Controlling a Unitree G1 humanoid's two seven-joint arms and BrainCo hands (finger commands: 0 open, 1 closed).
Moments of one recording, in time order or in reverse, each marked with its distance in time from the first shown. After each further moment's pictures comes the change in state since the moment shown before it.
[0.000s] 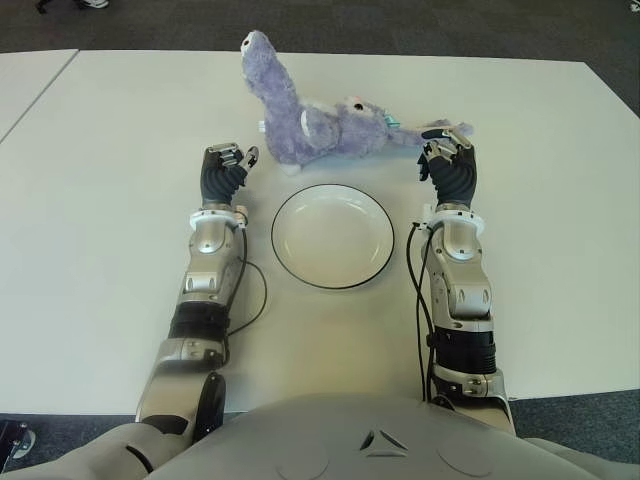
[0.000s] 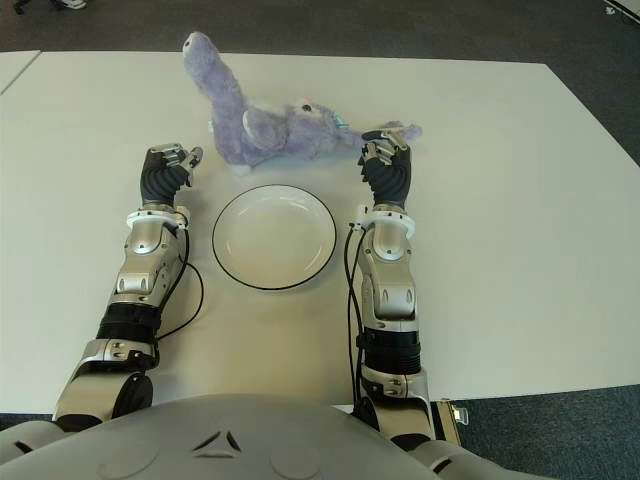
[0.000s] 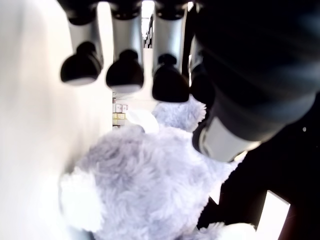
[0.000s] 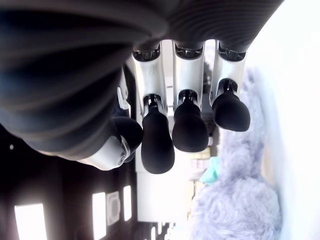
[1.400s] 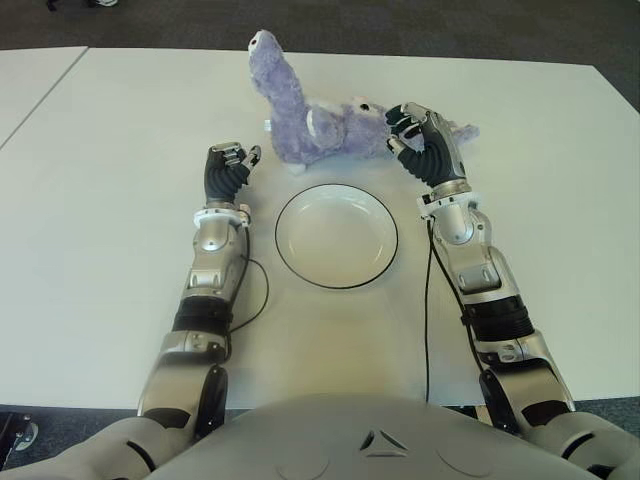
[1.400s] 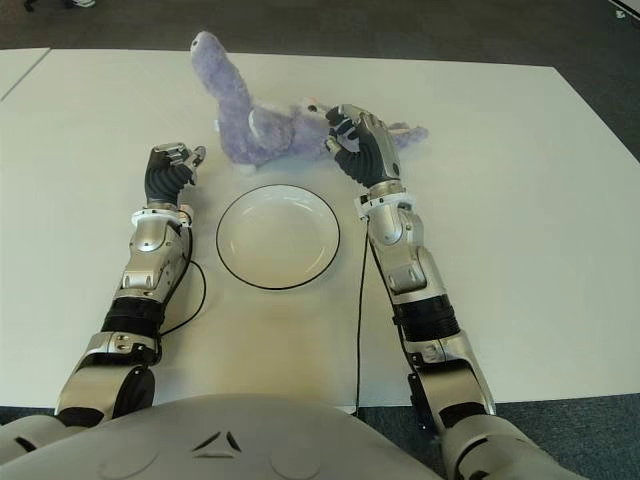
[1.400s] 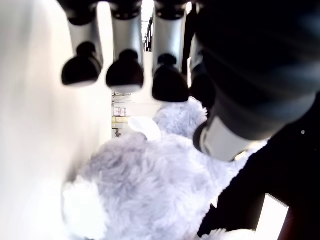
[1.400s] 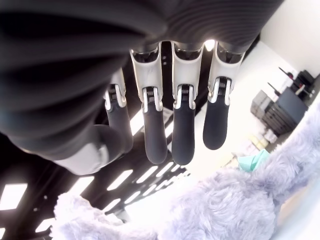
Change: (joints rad) left arm -0.036 -0.004 0.001 0.083 -0.001 -0.058 0.000; right arm -0.138 -0.339 0.189 0.237 -0.443 -0.321 0.123
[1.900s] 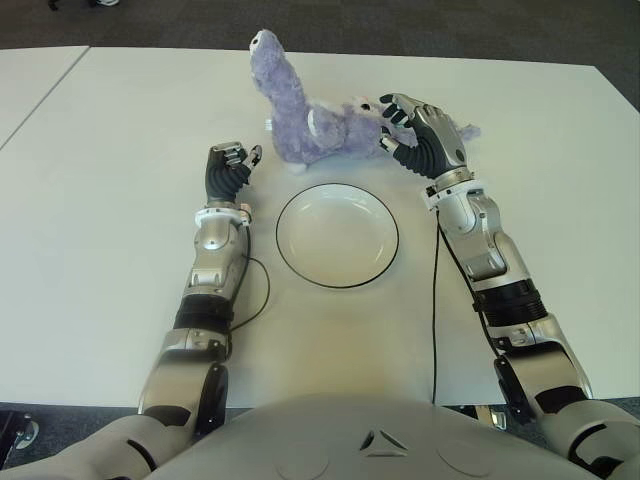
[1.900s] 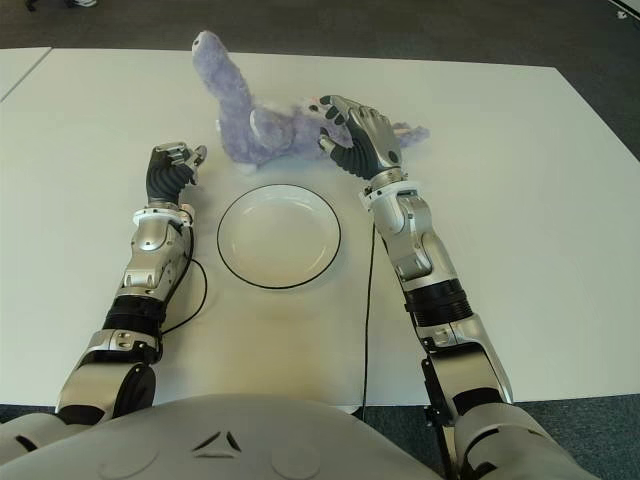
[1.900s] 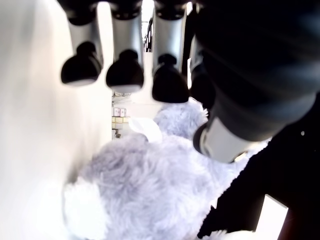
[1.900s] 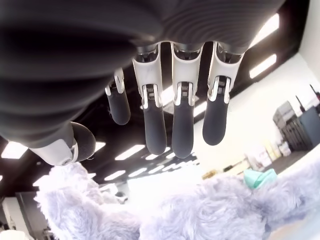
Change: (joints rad) left arm -0.007 0.000 0.000 0.014 -0.003 -0.011 0.000; right arm -0.079 -0.084 0.047 0.067 -0.135 -0.068 0.014
